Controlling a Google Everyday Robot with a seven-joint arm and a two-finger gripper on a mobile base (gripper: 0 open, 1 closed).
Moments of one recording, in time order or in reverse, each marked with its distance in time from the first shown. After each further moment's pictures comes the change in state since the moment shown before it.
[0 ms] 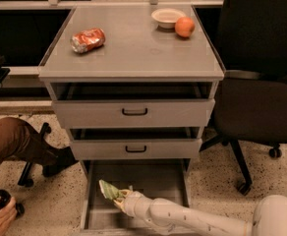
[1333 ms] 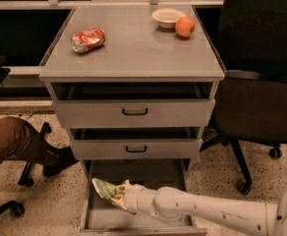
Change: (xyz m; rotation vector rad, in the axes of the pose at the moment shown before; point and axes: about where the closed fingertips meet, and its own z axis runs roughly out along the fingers) arm -0.087 0.013 -0.060 -0.120 -0.012 -0.087
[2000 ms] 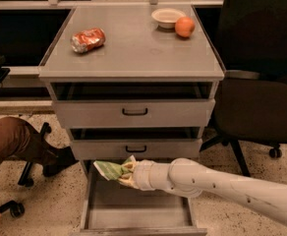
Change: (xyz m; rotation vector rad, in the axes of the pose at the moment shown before) arm -0.098 -0.038 -0.081 -0.062 -0.002 -0.205
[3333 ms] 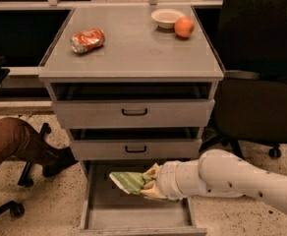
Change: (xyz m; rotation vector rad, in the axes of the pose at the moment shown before) arm -0.043 0.038 -0.134 -0.095 0.222 0.043
